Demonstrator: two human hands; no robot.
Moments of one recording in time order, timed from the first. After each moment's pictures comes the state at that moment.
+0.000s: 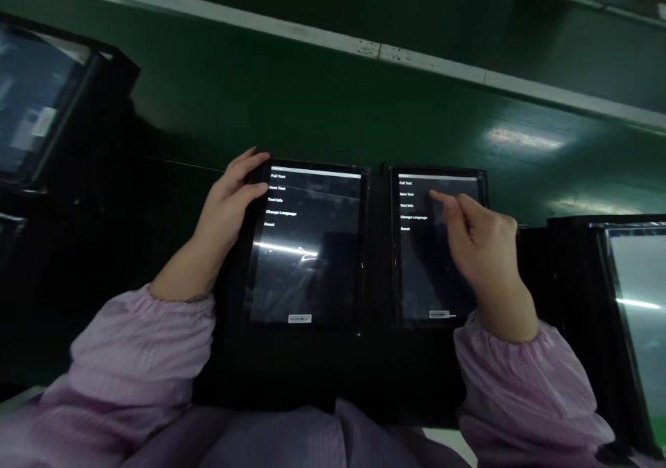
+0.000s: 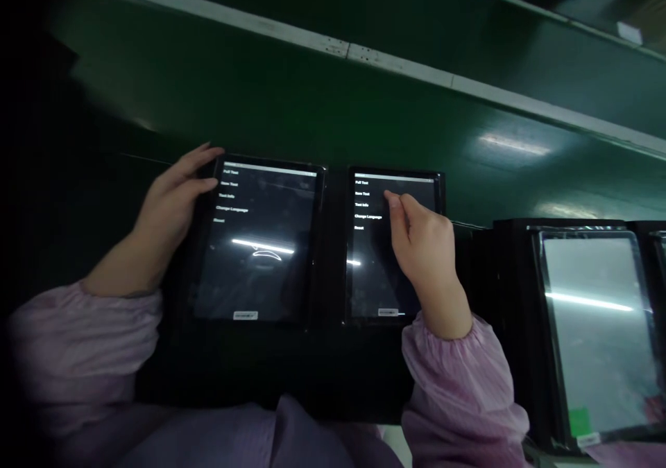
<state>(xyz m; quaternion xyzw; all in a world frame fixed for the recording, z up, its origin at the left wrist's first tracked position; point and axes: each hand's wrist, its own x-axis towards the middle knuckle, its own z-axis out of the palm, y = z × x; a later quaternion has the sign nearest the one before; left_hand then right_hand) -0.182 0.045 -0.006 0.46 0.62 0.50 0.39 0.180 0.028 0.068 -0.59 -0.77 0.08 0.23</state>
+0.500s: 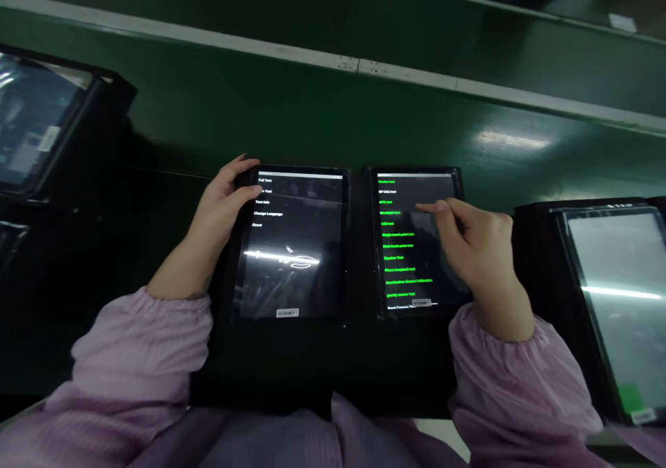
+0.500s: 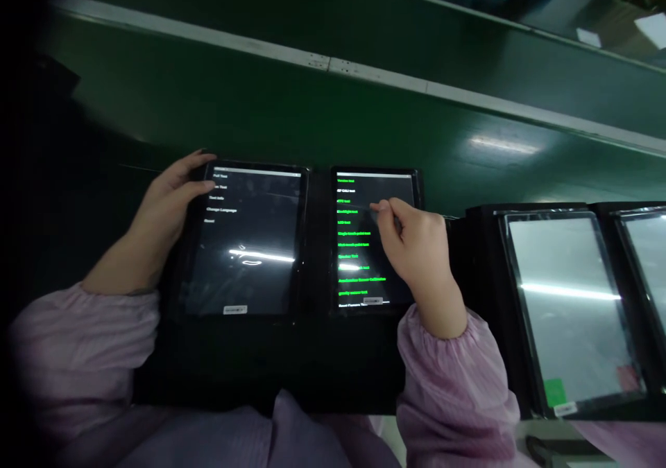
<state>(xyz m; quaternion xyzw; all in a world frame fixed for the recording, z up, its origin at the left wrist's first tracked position) -0.181 0.054 -0.008 0.46 0.62 0.48 0.41 0.189 0.012 0.089 -0.61 -0.75 0.11 0.24</state>
